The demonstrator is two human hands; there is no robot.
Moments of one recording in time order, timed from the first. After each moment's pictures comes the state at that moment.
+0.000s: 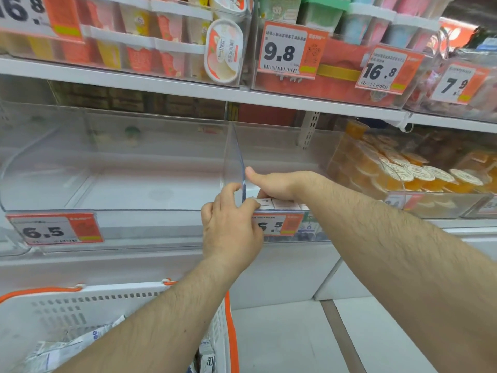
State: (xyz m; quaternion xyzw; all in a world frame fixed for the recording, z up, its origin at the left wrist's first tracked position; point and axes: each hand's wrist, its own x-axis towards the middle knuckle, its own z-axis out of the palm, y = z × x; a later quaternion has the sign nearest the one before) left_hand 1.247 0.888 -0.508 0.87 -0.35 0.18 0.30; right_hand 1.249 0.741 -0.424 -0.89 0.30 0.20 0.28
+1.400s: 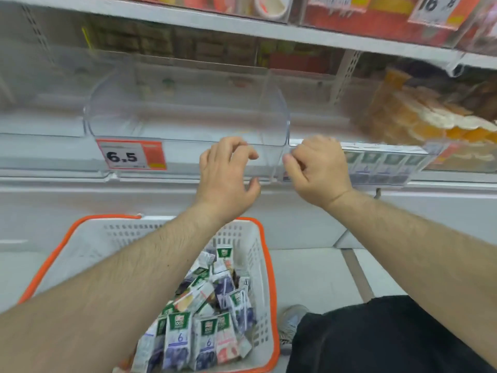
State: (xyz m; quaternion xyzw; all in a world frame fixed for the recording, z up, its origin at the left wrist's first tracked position) left_hand 1.261 0.996 -0.526 0.80 -0.42 0.23 0.36; right_hand 1.177 0.815 -0.502 -0.89 -0.02 -0.45 -0.02
